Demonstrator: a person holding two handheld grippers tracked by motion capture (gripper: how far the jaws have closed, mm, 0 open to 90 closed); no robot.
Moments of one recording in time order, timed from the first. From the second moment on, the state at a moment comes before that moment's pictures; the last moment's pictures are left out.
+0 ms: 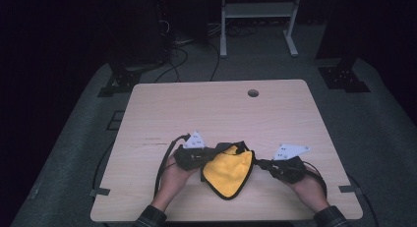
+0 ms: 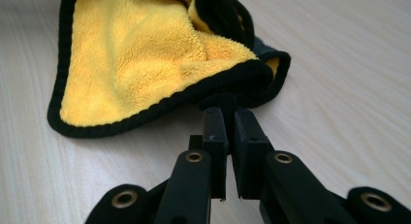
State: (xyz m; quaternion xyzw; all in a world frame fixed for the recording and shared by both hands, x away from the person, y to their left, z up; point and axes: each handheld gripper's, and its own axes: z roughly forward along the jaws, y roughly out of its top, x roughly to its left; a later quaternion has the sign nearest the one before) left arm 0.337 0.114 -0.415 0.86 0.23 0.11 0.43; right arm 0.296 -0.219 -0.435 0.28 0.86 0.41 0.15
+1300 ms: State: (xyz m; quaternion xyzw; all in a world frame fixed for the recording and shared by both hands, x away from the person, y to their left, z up) left arm 0.364 0.222 -0.417 0.81 0.36 0.16 0.43; right arm 0.329 -0.288 -0.416 0.39 0.78 0.43 0.24
